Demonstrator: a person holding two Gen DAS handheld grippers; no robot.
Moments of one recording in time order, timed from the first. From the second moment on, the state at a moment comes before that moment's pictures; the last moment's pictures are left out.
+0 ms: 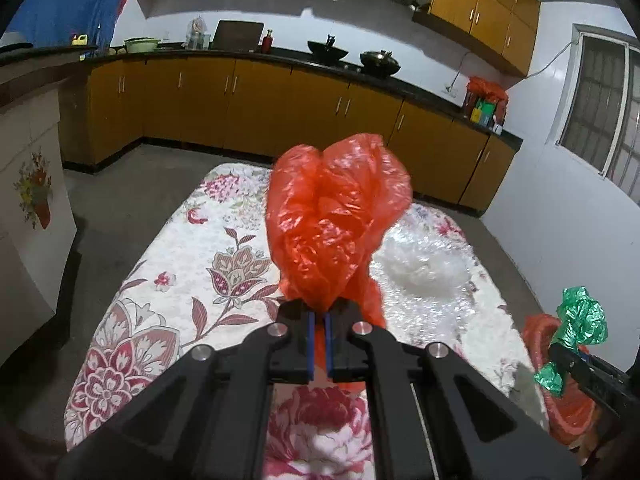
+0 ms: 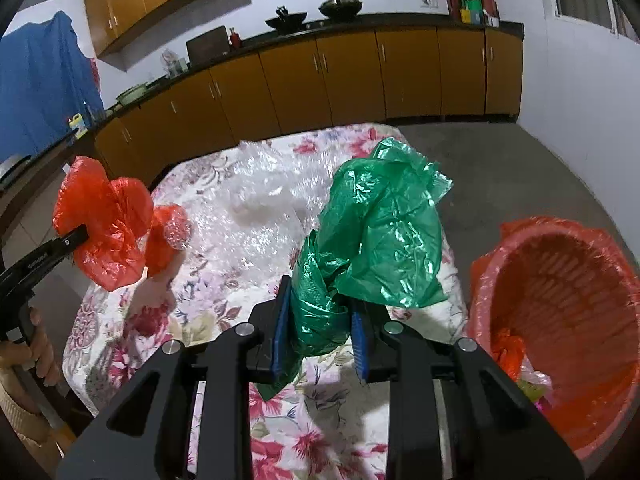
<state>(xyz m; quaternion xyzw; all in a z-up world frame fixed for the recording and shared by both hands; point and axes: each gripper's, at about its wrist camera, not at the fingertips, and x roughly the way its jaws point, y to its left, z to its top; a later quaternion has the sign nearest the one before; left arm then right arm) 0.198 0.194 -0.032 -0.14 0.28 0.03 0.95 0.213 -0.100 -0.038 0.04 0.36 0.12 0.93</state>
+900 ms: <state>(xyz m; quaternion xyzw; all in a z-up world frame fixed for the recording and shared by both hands) 0.160 0.061 0.031 -0.09 0.25 -0.13 0.96 0.153 -0.188 0.003 0.05 0.31 0.03 0.95</state>
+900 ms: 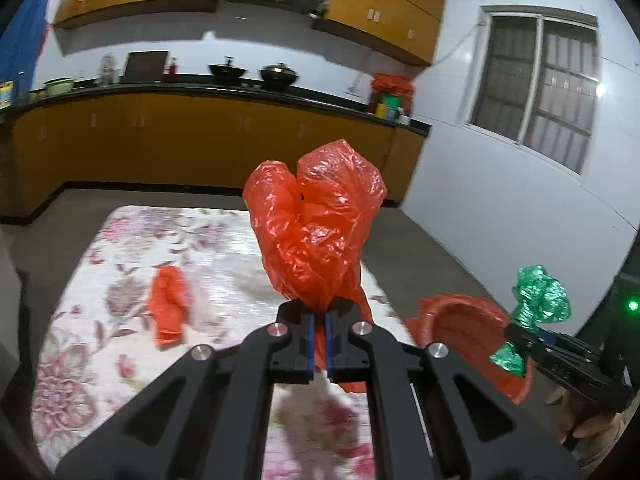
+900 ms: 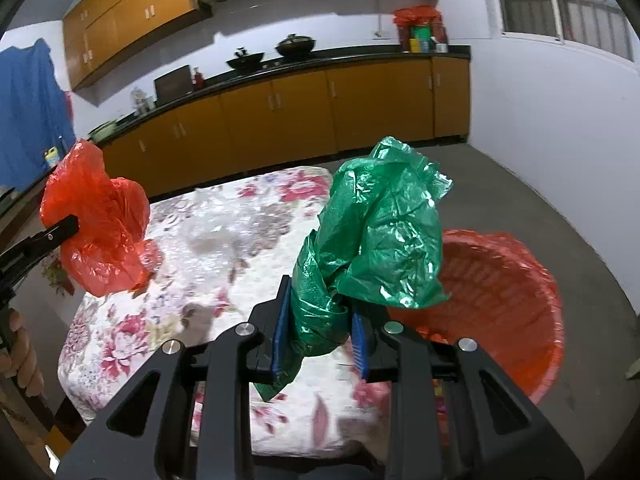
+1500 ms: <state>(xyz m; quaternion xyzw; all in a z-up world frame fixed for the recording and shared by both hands) 0.180 -0.095 0.001 -0.07 0.29 -0.28 0.91 0.142 -0.276 -0.004 0.10 0.31 -0.06 0.94</state>
